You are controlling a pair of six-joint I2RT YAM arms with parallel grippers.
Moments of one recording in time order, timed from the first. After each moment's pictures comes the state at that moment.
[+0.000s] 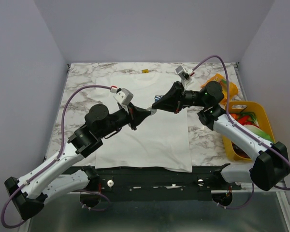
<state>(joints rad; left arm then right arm) -0.81 0.86 0.89 -0.04 0.19 -0.31 0.54 1.30 0.98 0.63 -1.03 0.64</state>
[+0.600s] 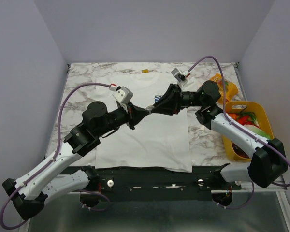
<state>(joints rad) -0.81 0.85 0.96 -0.15 0.20 -0.28 0.54 1.34 0.97 0.65 -1.09 0.65</state>
